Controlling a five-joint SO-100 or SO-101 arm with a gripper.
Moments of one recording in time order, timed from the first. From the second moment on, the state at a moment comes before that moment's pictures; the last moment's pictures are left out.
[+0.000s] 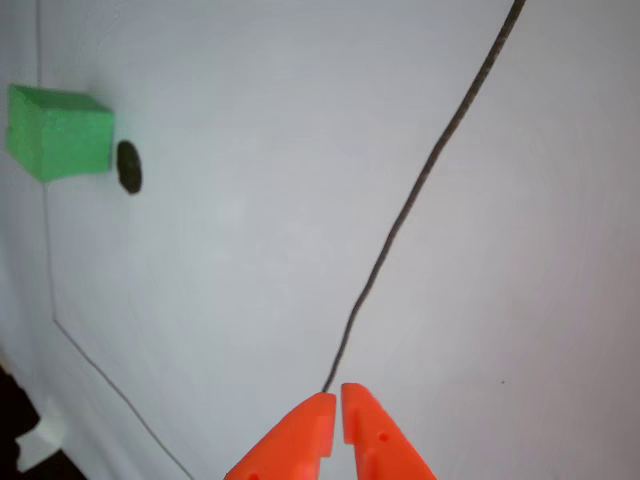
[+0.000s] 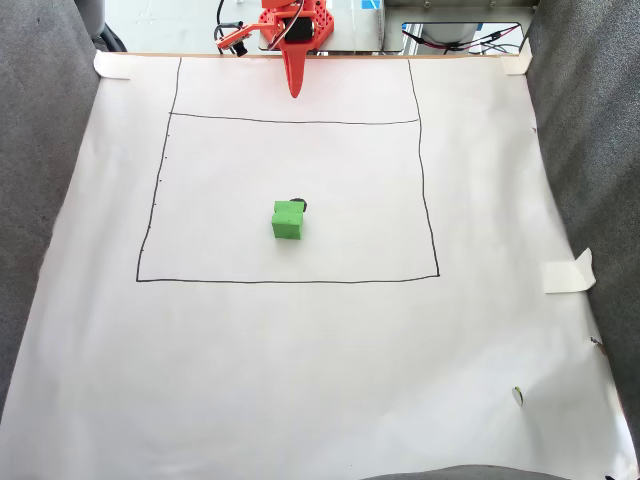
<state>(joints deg) -3.3 186.9 174.6 56.7 -4.5</state>
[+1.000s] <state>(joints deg) -0.1 111.3 101.5 74.7 15.5</state>
